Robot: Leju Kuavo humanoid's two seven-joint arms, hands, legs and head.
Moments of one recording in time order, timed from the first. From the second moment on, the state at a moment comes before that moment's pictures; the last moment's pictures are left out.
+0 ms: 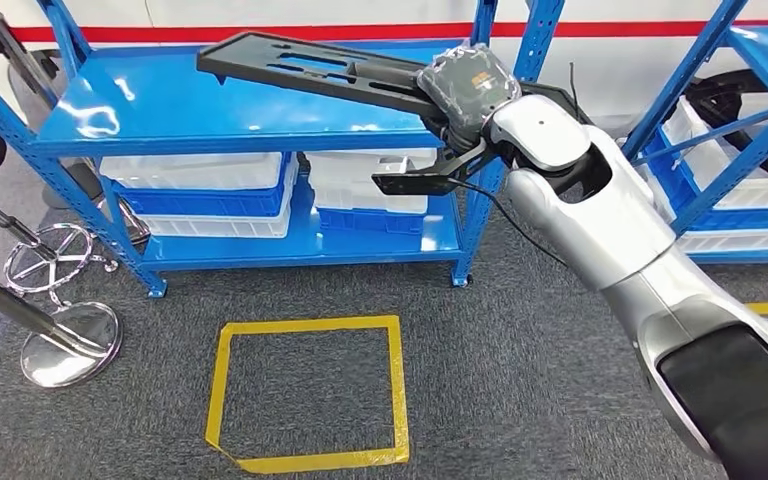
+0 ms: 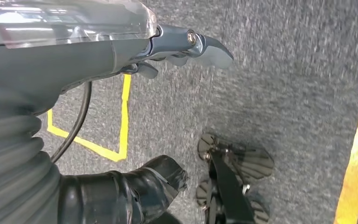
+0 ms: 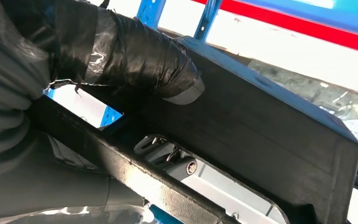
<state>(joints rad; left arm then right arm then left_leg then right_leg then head) -0.07 -0.08 0.93 -0.23 -0.87 0.08 -0.24 -1.17 -0.17 0.96 -1.14 1.11 0.21 -0.06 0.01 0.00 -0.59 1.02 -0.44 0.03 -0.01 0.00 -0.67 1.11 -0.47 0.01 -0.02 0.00</state>
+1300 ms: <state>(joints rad) -0.07 -0.09 0.95 -0.23 -0.89 0.08 -0.24 -1.15 -0.17 0.96 -1.14 1.13 0.21 -0.06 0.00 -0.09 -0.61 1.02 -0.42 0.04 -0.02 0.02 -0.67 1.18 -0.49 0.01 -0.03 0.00</state>
